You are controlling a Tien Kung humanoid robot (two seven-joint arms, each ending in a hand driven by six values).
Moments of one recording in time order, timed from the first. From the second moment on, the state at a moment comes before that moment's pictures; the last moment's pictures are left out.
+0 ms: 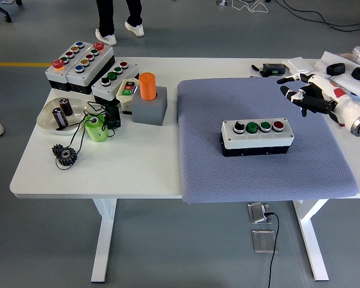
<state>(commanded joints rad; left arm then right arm) -0.13 0.01 -0.69 -0.18 -0.08 0.34 -0.08 0.76 -0.68 0.64 1.28 -0.79 -0.16 0.08</state>
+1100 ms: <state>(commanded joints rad) -0.15 0.01 -0.70 -0.18 -0.07 0.35 -0.08 0.74 -0.70 0.73 1.27 -0.14 -0.13 0.14</state>
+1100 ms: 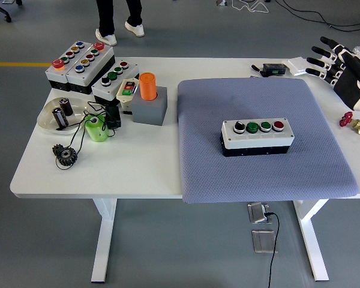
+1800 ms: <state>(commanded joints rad) -0.16 0.01 -0.71 -0.18 -0.07 0.35 -0.07 0.76 -0.71 0.73 1.28 -0.16 -0.14 0.12</state>
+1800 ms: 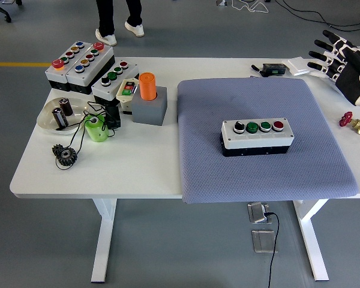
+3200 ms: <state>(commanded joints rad) -0.17 0.01 -0.71 -0.18 -0.07 0.35 -0.08 0.75 -0.71 0.75 1.28 -0.15 -0.15 0.10</state>
